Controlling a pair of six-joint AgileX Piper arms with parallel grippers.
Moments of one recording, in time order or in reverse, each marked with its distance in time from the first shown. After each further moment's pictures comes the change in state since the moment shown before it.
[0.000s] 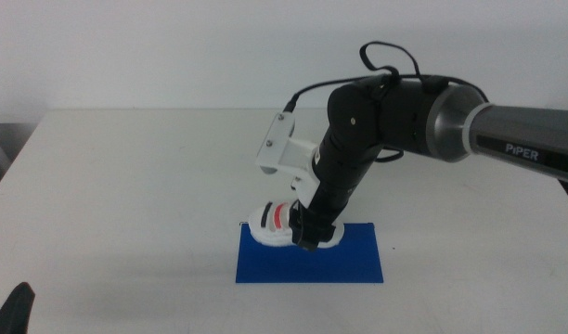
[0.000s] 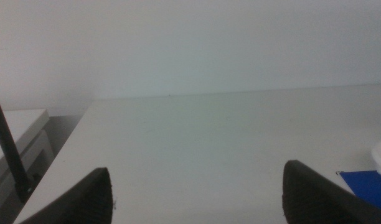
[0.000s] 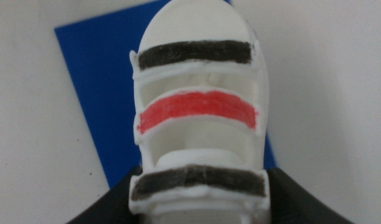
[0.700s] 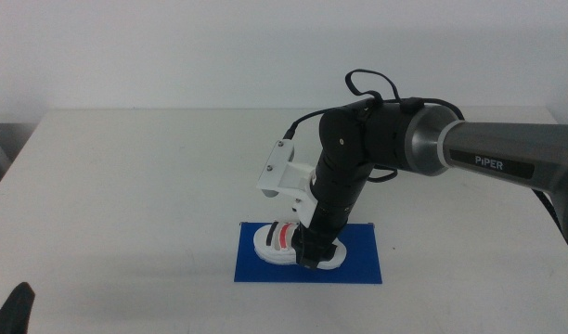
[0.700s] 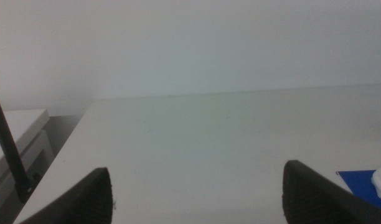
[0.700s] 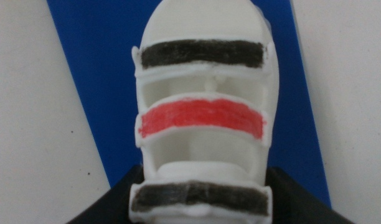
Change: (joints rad) left arm 0.000 0.000 0.000 0.000 0.000 0.000; right arm 0.000 0.077 0.002 0.004 0.023 -0.001
